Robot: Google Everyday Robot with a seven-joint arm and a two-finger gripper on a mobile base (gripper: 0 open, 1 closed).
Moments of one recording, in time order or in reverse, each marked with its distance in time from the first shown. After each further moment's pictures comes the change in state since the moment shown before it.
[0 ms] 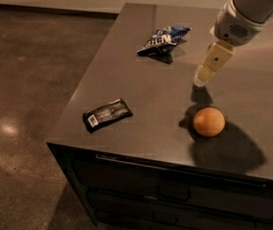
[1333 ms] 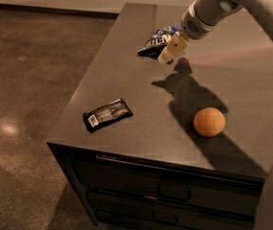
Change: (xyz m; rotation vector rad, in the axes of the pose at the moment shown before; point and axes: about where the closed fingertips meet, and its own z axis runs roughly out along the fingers) arm -0.068 -0.093 0.089 0.103 -0.139 0.248
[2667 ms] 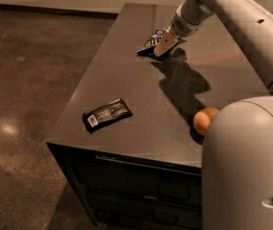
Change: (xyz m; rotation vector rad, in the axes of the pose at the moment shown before) arm -0.024 -0.049 0.066 0.062 0.033 0.144
